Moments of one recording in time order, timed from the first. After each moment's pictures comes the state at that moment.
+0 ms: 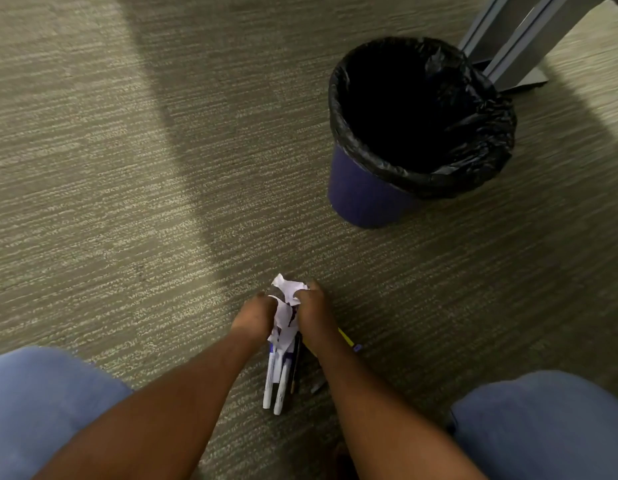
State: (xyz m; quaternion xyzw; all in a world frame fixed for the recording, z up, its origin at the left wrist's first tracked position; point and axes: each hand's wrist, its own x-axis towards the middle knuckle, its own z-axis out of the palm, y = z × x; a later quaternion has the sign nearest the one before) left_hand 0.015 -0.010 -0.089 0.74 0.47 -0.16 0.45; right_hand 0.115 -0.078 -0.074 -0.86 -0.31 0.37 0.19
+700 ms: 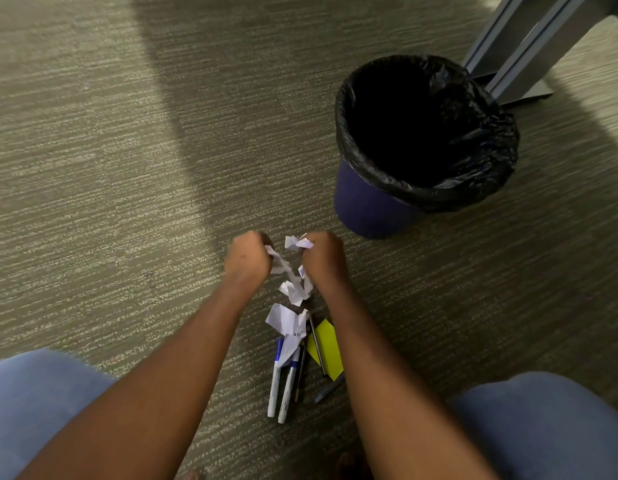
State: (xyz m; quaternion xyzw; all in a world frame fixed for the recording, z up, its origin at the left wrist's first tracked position) left_hand 0.054 0.062 0.005 0.77 0.55 -0.01 0.32; right_hand 0.161 -0.007 -0.004 -0.87 -0.35 0.27 0.24
